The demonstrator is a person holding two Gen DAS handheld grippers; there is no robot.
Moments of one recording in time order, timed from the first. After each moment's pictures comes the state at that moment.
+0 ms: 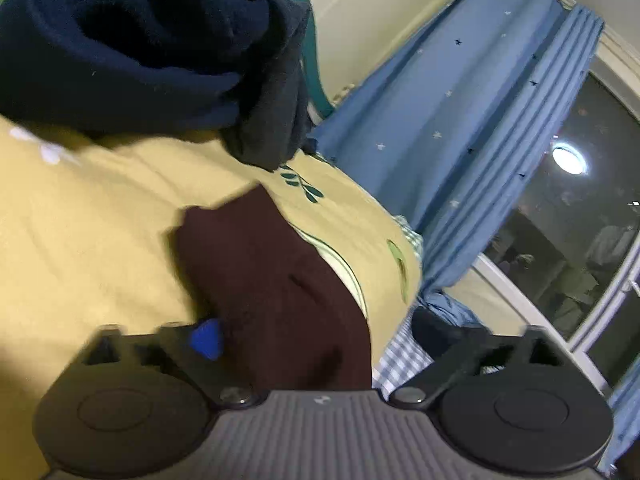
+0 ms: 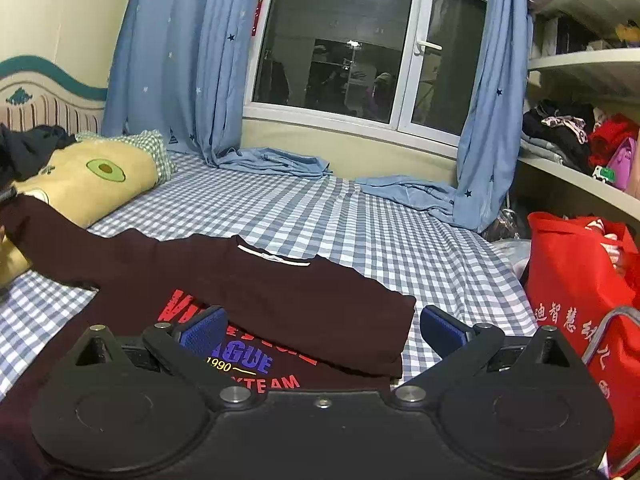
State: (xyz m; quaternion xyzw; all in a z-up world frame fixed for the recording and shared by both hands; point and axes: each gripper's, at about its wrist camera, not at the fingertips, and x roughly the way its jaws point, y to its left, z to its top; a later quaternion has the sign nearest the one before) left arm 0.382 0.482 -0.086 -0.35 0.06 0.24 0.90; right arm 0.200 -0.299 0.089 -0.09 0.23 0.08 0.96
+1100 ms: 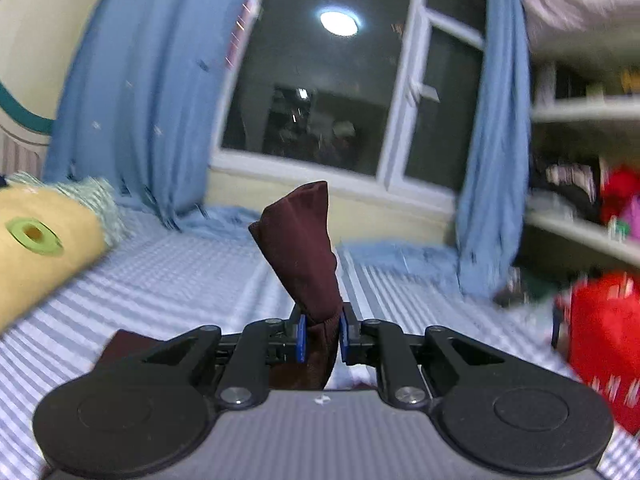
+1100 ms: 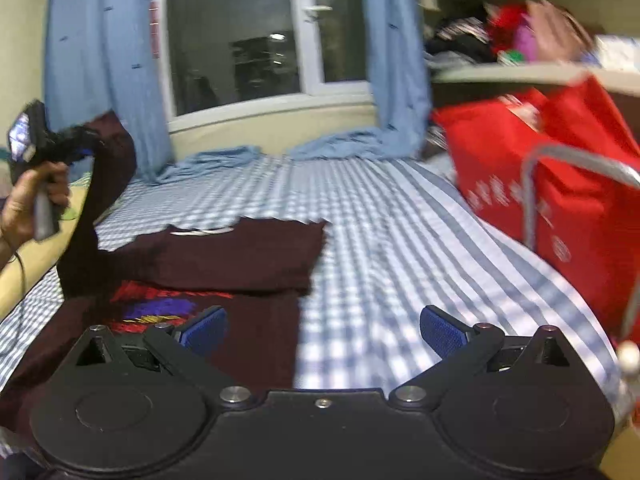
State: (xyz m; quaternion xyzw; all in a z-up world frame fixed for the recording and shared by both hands) left arm 0.496 -0.051 0.032 -0.09 0.15 -0.01 0.98; right arm 0.130 -0.483 0.007 0.07 0.26 0.01 0.96
